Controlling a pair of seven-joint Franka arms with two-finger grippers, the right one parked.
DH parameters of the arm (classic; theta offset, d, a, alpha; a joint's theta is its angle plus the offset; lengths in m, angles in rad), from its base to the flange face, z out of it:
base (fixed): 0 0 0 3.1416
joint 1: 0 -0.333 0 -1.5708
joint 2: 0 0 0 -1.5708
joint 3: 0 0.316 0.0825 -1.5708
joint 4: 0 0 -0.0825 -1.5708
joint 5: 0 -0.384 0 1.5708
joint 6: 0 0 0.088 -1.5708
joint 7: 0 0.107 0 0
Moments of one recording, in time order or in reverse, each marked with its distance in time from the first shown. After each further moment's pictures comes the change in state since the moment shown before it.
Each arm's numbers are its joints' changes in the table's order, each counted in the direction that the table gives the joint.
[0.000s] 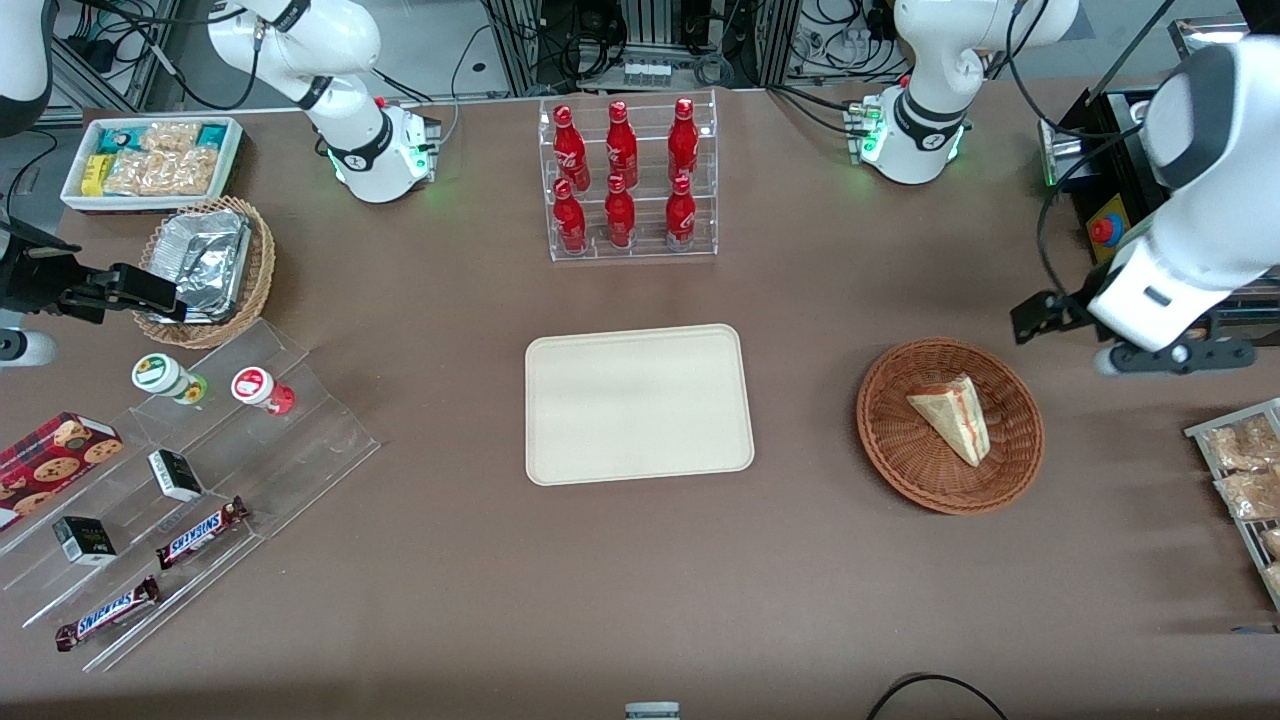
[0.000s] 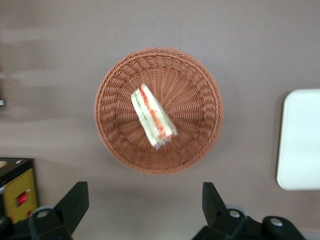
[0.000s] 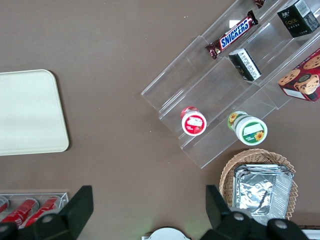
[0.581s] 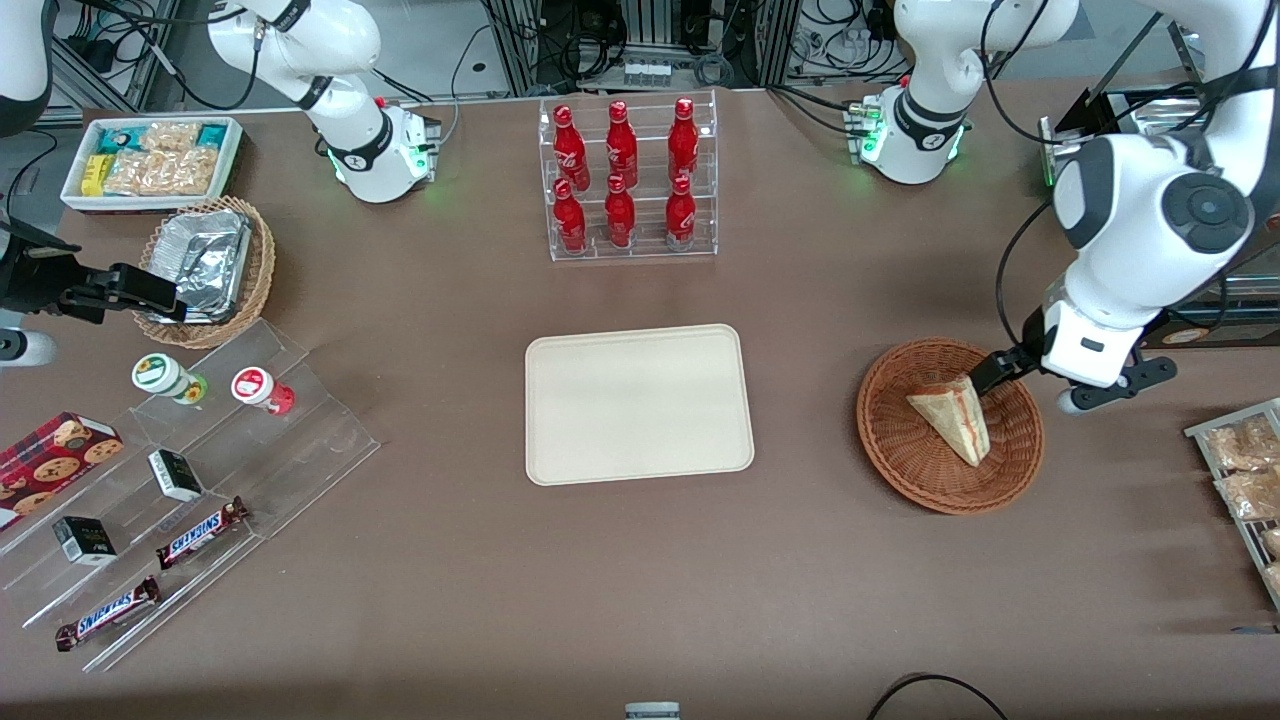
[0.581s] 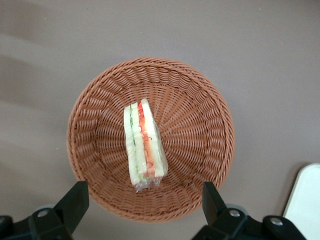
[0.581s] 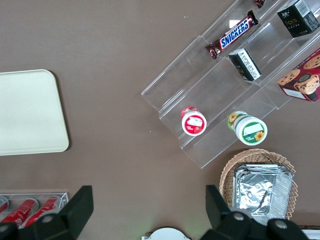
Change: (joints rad) arm 0.000 -0.005 -0.001 0.311 0.000 -0.440 -0.324
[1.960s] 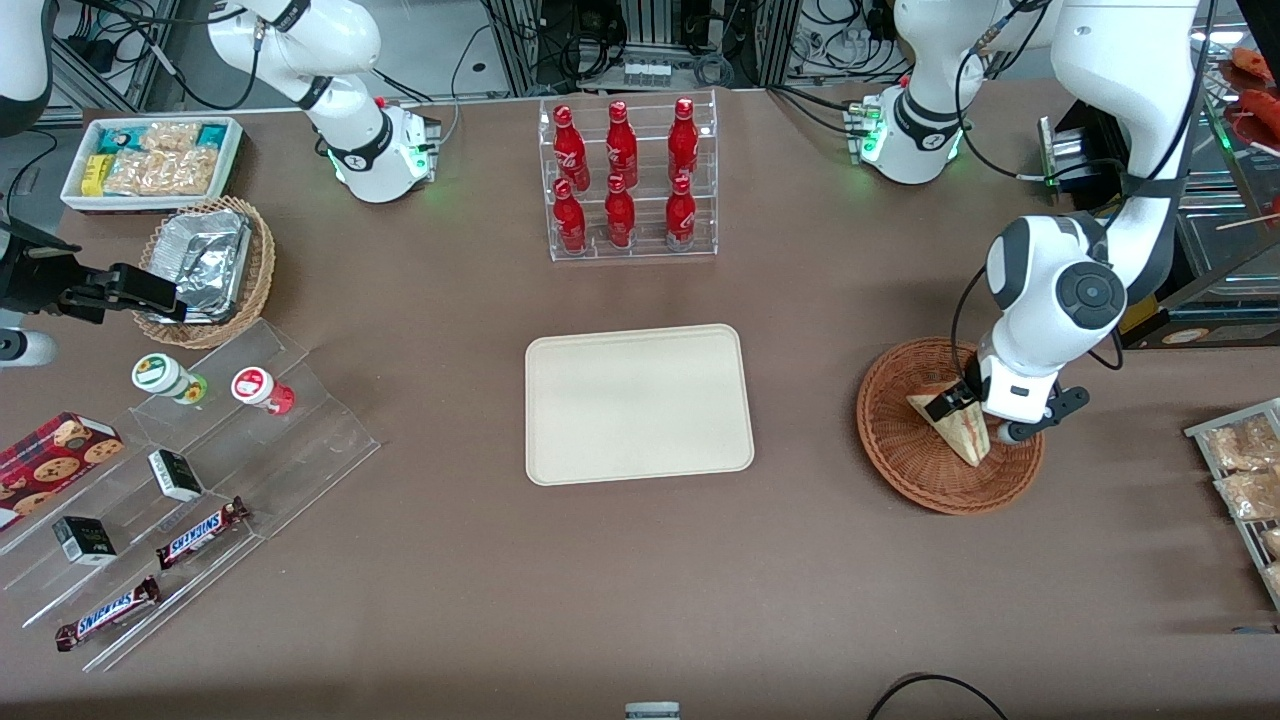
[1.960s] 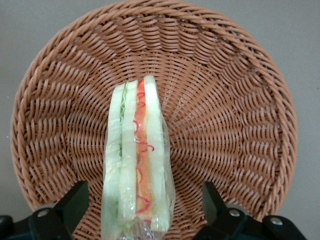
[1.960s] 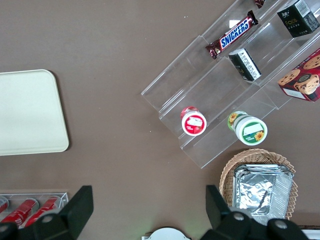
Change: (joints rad) arm 0.008 -0.215 -0.002 0.074 0.000 -0.214 -0.125
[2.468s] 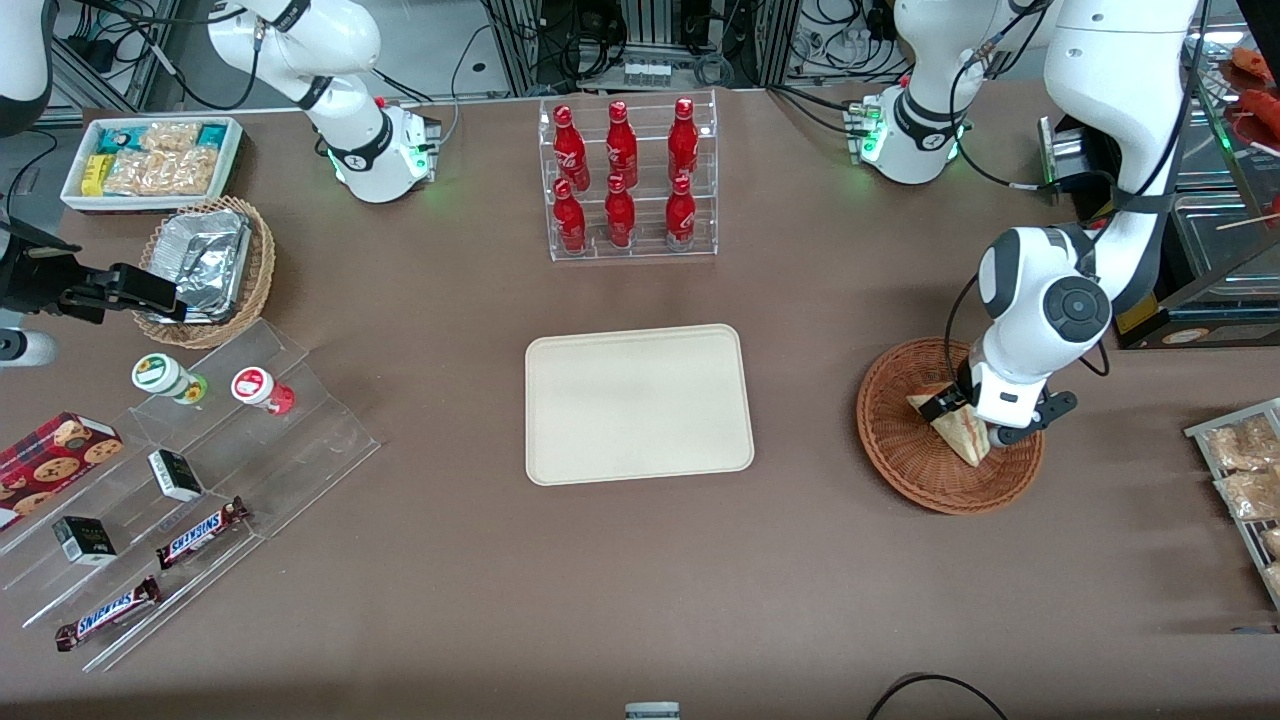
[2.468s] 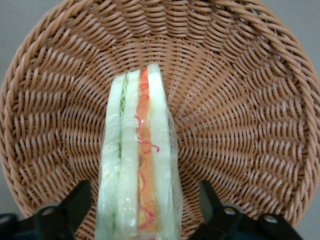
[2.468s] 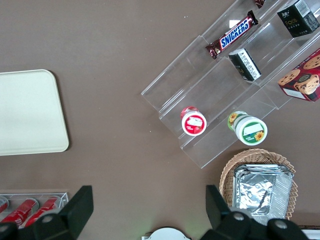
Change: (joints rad) arm 0.000 -0.036 0.000 0.000 0.000 -0.006 -0.002
